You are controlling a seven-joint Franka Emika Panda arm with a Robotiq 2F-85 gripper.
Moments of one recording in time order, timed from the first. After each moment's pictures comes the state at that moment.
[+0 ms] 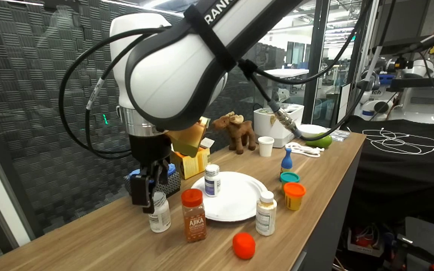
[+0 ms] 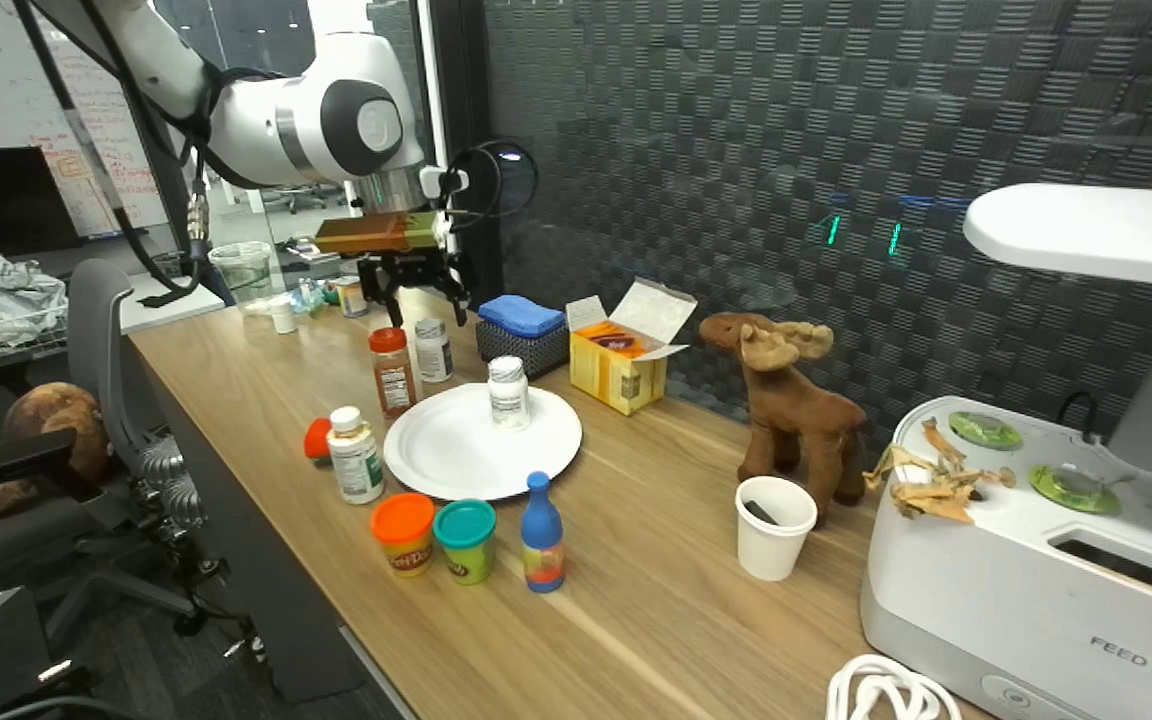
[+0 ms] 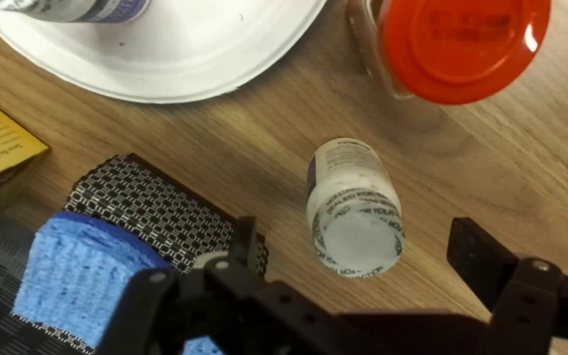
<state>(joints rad) 0.25 0.56 0.16 -1.70 -0.24 2.36 -0.13</state>
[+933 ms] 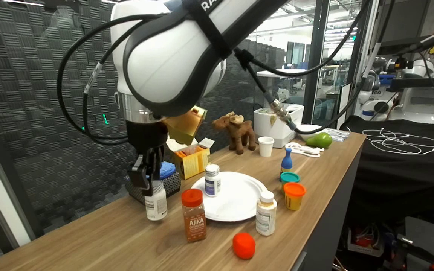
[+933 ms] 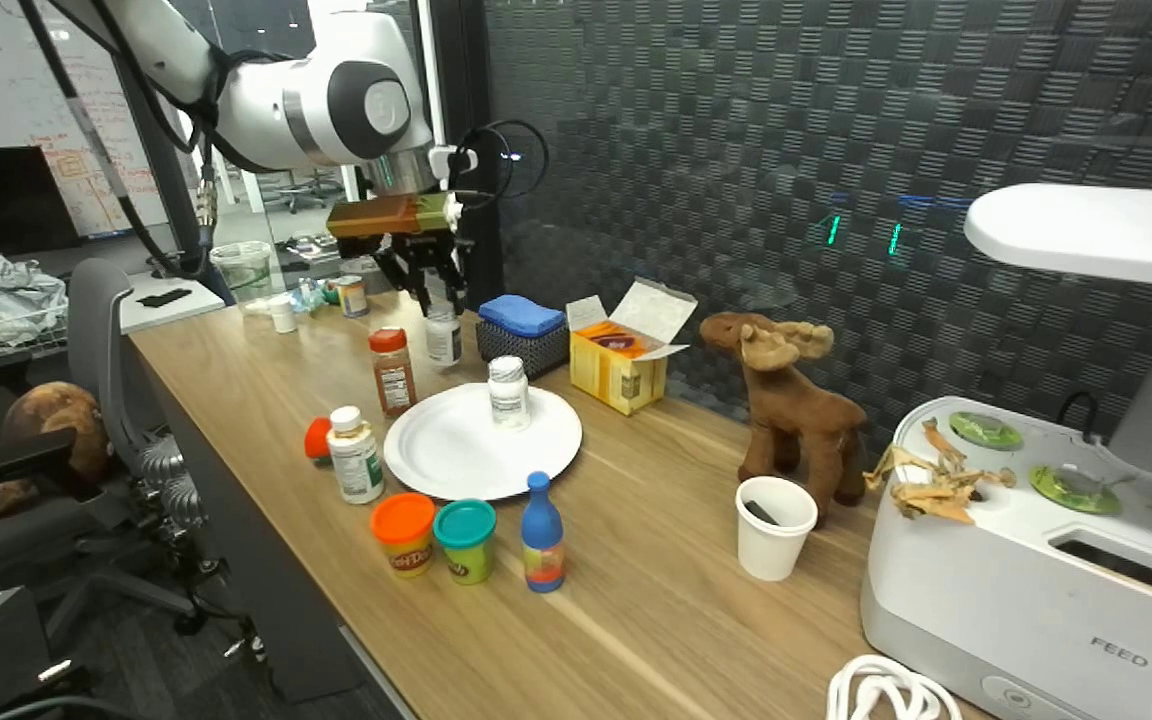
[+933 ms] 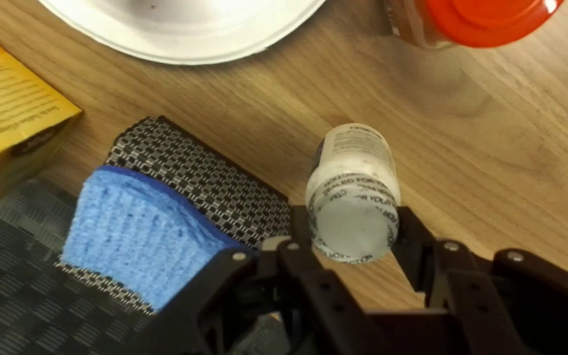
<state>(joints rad) 0.24 0.55 0.16 -1.67 -0.23 2.38 -0.14</state>
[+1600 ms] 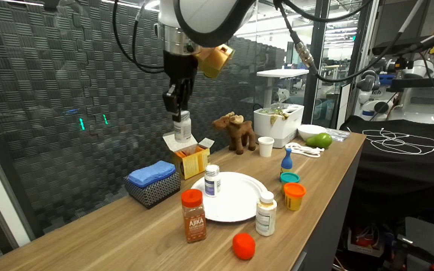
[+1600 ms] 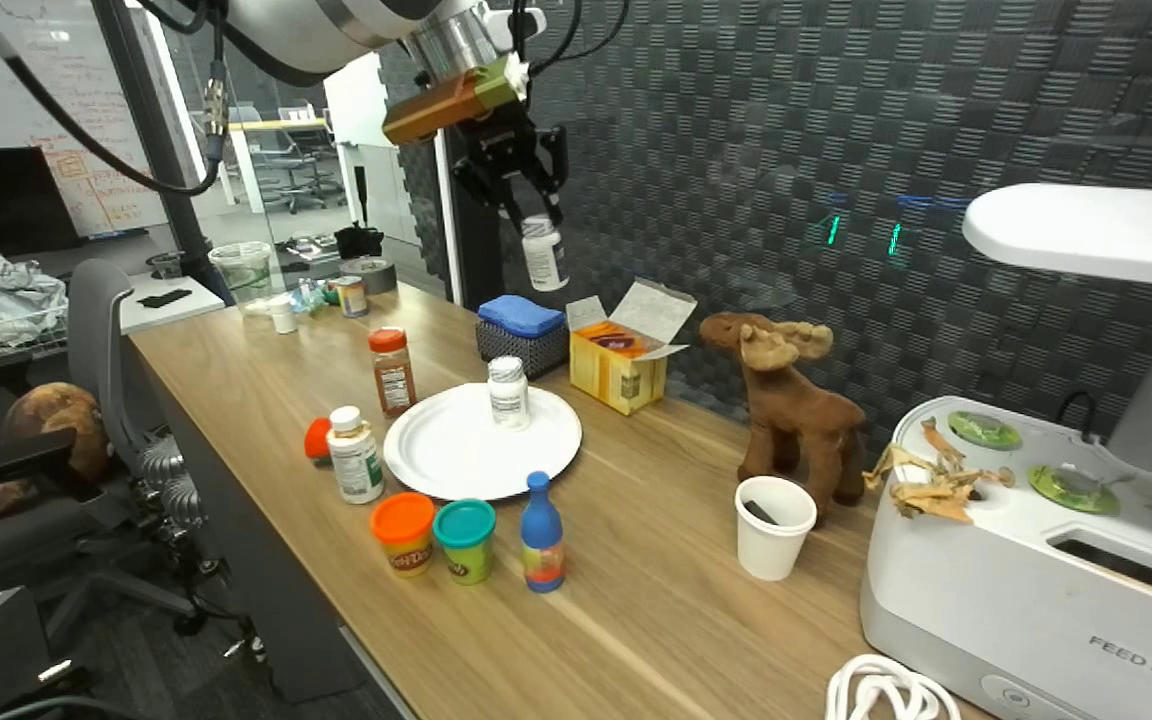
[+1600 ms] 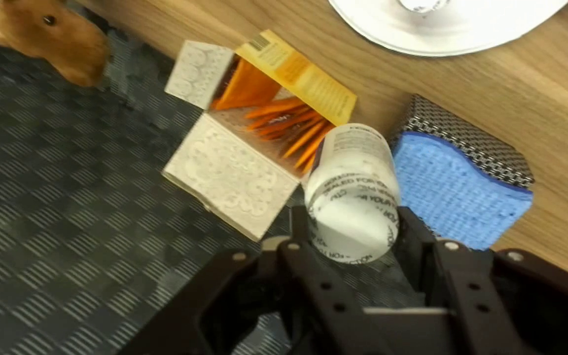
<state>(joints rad) 0.20 0.35 0.01 -1.70 -0.37 2.37 -0.06</state>
